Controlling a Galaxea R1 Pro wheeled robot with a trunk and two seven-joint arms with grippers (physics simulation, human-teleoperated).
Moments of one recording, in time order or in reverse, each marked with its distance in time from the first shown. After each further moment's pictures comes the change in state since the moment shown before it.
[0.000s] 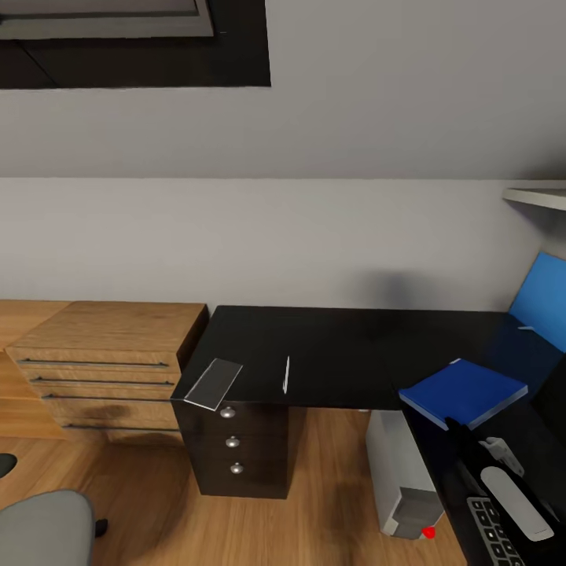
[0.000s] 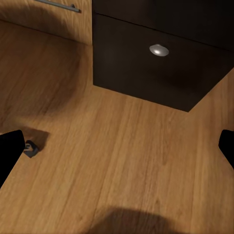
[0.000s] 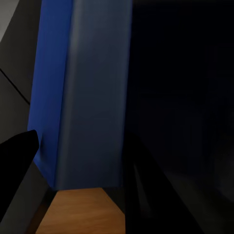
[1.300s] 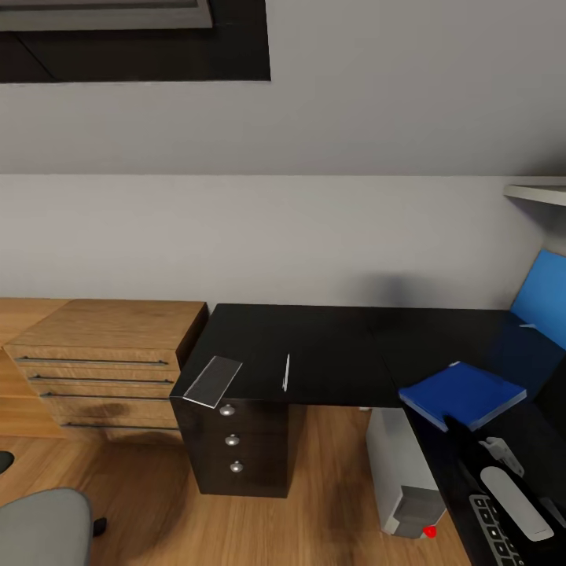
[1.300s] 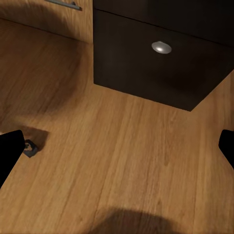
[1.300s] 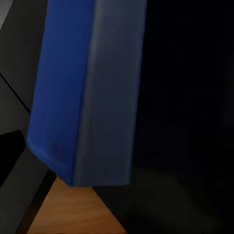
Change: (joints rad) left arm 0.000 0.001 0.001 0.000 0.001 -0.002 0.000; right arm 0.000 0.000 0.001 0.000 0.000 0.000 -0.002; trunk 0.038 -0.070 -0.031
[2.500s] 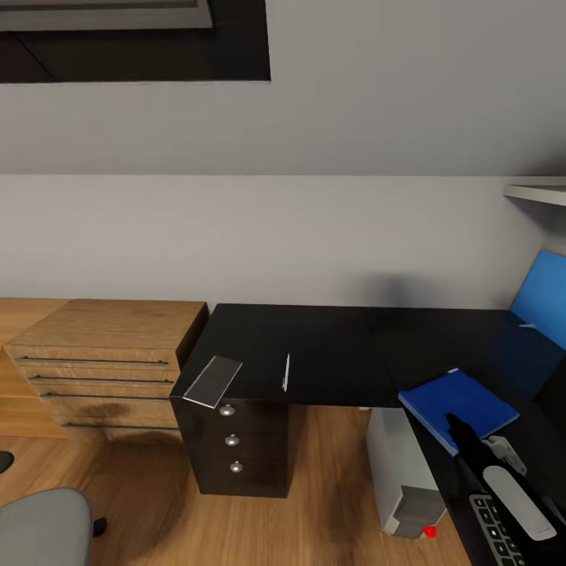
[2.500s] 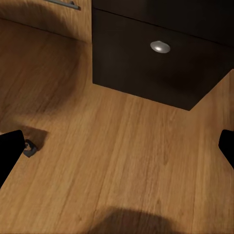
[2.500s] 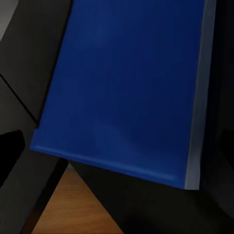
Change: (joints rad) left arm 0.000 -0.001 -0.002 0.000 -0.001 0.002 -0.001; right arm 0.000 -0.008 -0.004 -0.005 0.002 -0.003 0.004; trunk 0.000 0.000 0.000
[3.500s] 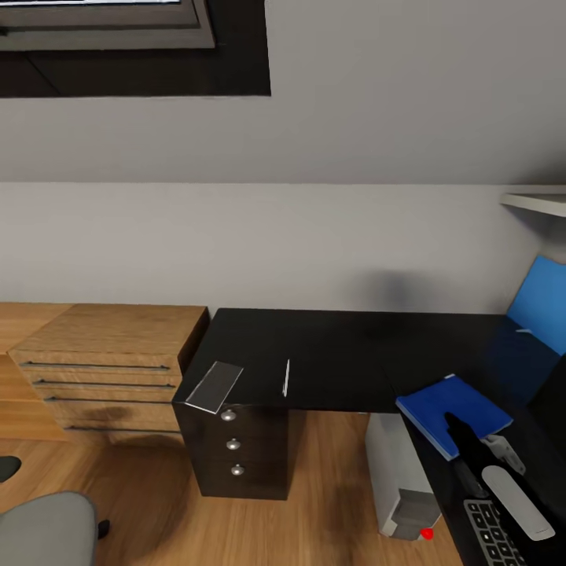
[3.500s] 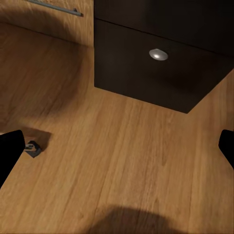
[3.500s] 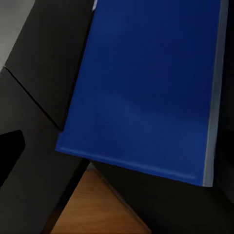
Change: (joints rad) left arm 0.000 0.000 0.002 0.000 0.001 0.001 0.005; right arm 0.000 0.002 0.002 -0.002 0.006 -0.004 0.006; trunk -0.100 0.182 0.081
